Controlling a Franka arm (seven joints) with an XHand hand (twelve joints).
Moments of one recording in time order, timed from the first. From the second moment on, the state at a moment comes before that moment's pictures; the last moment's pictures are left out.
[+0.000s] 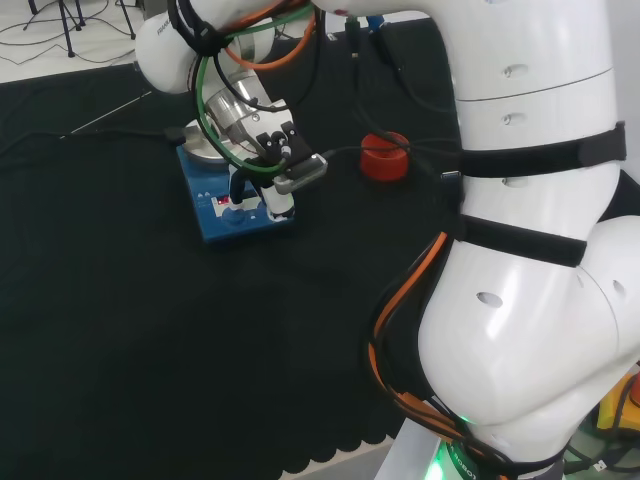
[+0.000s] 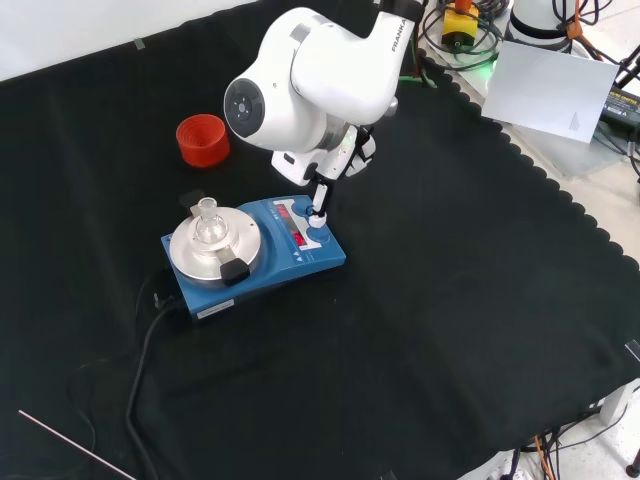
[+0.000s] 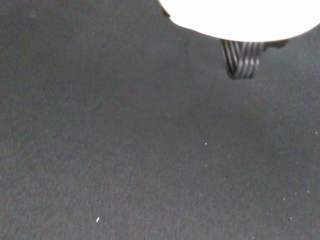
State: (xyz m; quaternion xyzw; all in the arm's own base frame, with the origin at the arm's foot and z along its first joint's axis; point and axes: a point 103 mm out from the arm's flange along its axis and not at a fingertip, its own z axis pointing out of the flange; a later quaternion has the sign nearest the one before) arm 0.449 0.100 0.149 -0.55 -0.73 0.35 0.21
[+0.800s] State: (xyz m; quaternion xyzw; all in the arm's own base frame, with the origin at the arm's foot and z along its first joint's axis) arm 0.453 0.104 0.145 -0.55 -0.73 0.35 0.21
